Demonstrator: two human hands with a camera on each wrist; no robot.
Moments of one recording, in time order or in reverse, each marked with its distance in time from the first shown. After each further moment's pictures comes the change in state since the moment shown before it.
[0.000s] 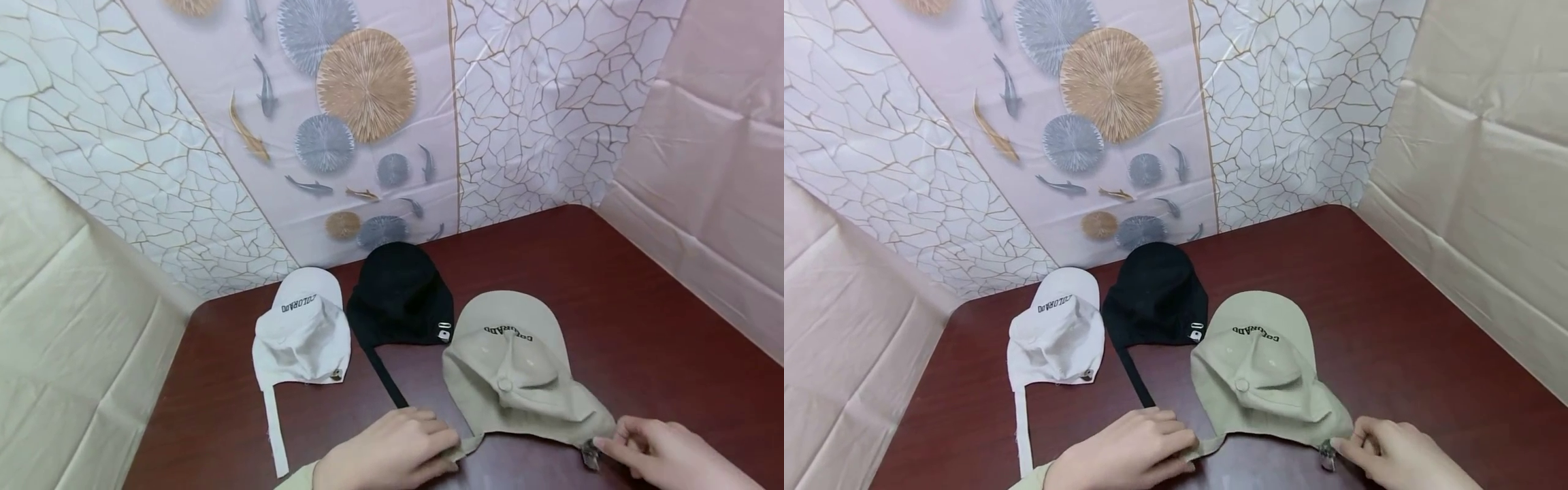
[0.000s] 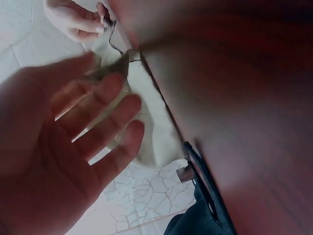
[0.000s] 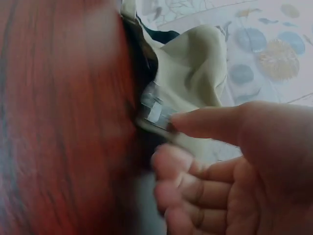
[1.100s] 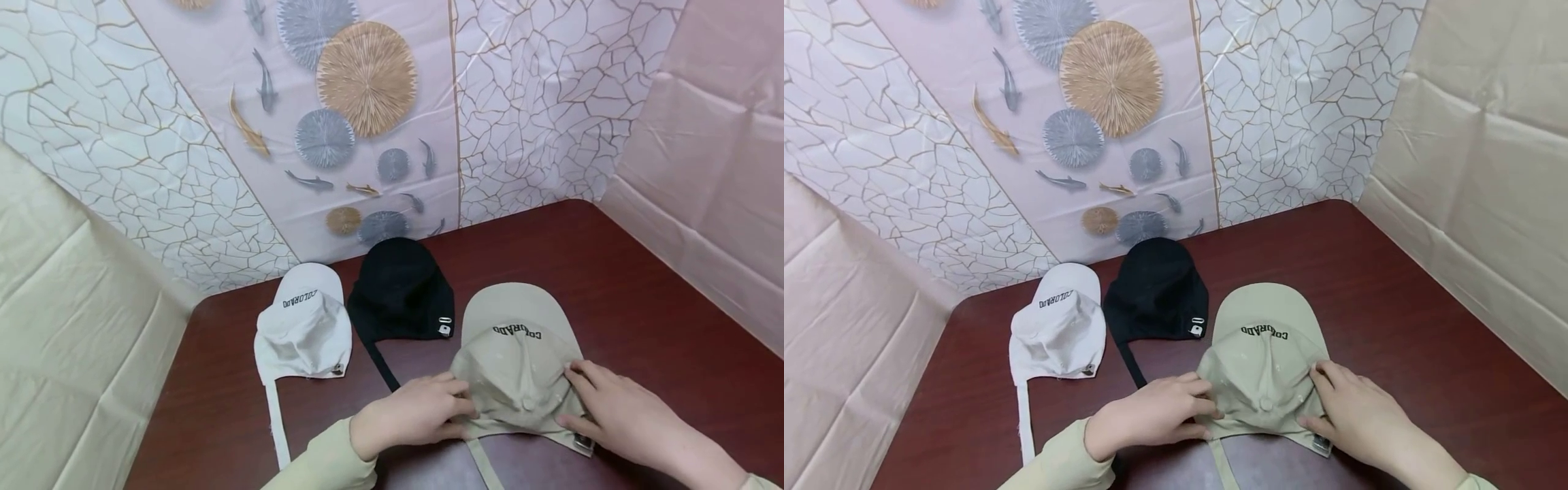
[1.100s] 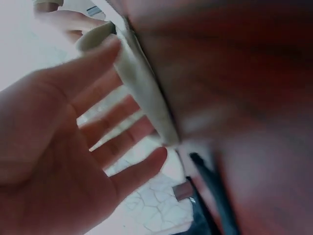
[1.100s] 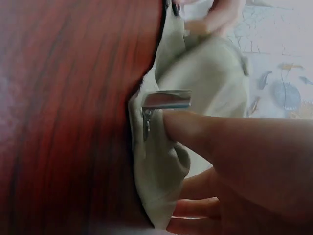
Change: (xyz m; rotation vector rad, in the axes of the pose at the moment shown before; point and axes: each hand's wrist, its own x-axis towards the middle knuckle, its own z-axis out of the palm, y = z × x) left_hand 0.045 -0.020 0.006 0.116 -0.131 -0.083; right_hand 0.042 -0.033 0.008 -0.500 0.192 -0.205
